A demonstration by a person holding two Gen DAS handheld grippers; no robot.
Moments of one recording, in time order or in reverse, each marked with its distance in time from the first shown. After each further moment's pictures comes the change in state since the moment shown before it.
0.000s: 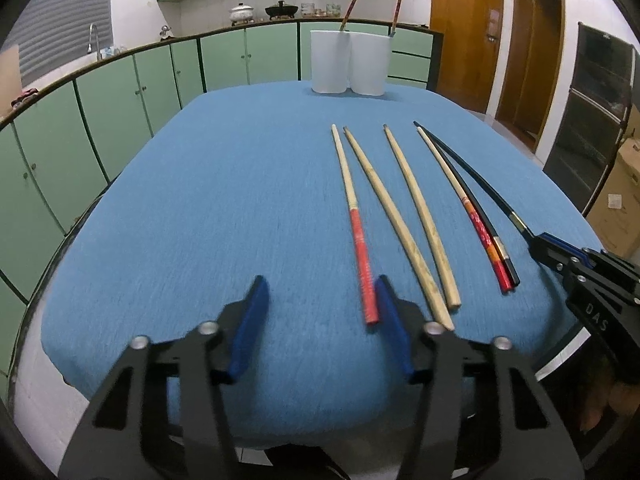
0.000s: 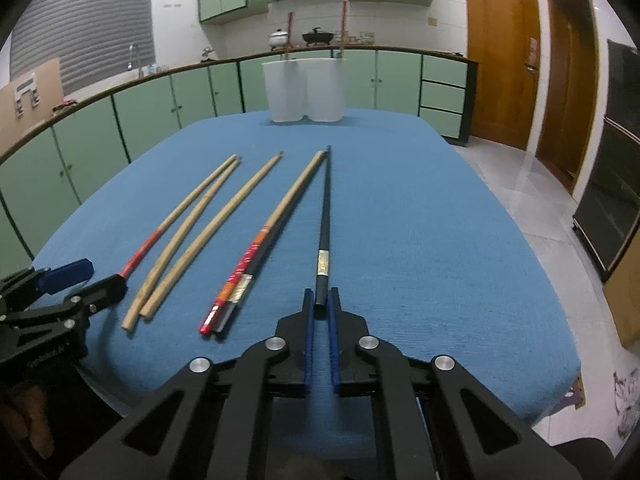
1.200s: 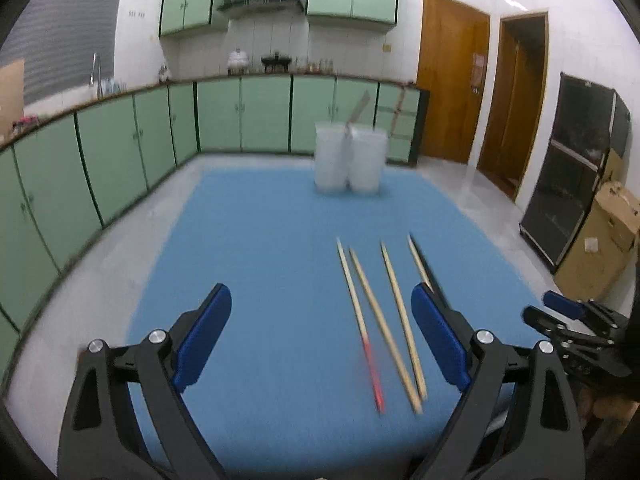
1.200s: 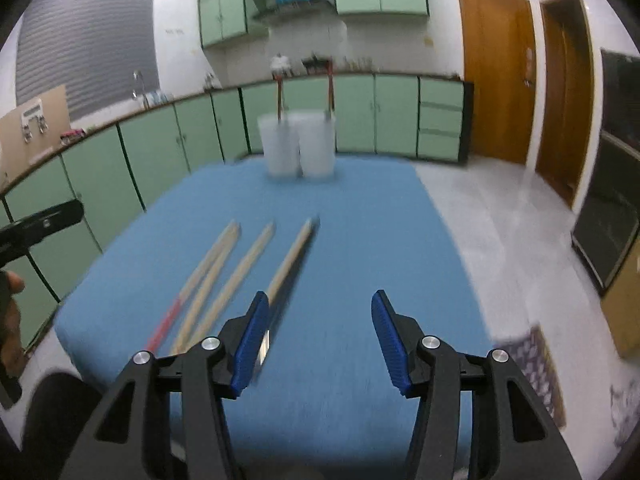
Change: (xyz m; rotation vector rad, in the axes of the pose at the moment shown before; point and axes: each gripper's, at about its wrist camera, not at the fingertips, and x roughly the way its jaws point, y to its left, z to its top) left arm -0.070 0.032 0.061 -0.019 -0.151 -0.086; right arm -0.054 -0.017 0.023 0.011 -0.032 0.043
